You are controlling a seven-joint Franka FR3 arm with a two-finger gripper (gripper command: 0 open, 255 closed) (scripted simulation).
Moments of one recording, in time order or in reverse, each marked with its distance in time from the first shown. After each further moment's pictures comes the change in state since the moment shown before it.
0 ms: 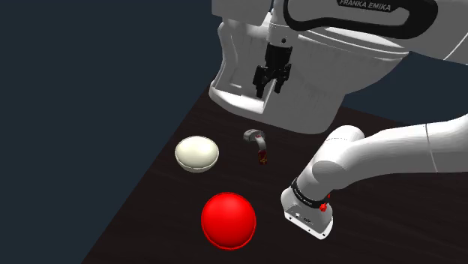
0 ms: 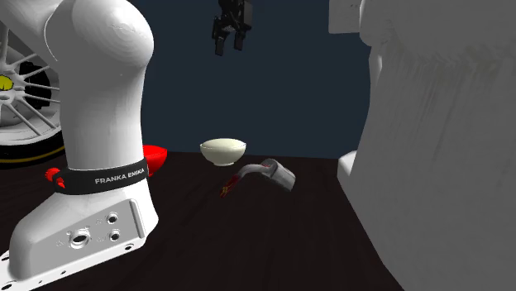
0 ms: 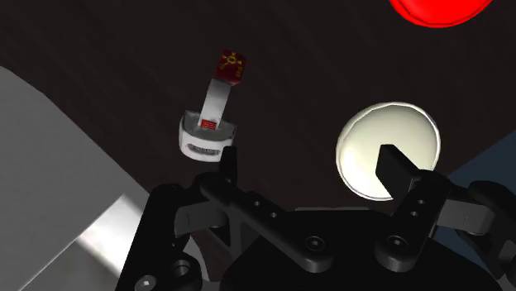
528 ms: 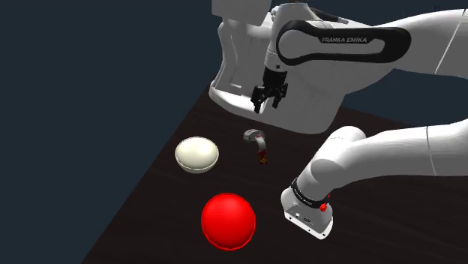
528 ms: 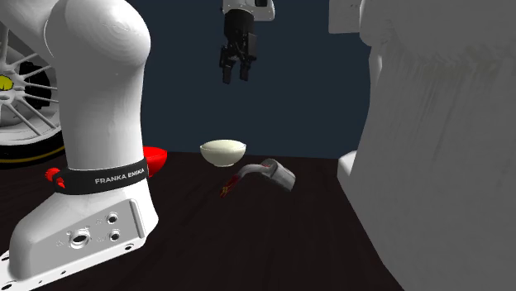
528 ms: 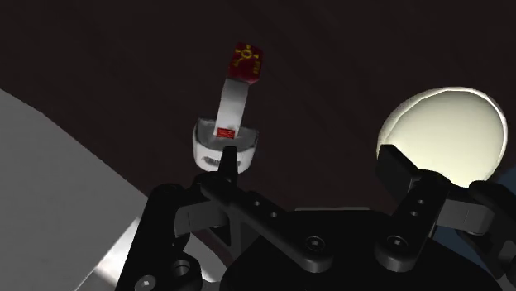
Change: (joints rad) arm -0.052 -0.018 -0.014 -0.210 -0.042 0.217 0.040
